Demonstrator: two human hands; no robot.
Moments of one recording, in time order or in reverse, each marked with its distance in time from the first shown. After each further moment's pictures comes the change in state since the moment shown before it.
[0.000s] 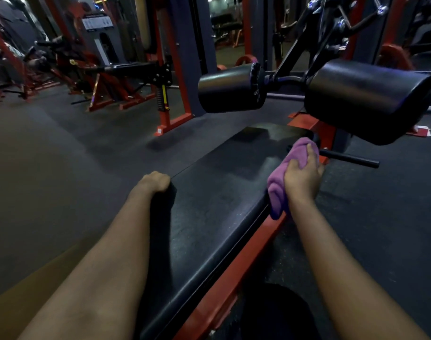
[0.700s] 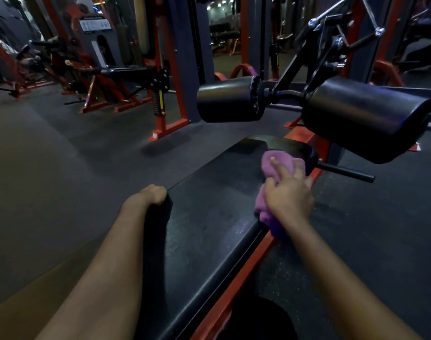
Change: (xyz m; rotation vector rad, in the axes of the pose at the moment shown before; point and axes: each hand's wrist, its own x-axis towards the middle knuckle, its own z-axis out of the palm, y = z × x) left_hand -0.007 0.005 -0.005 -0.004 -0.074 0.060; right_hand -0.017 -0.016 0.002 -0.573 -0.170 -0.326
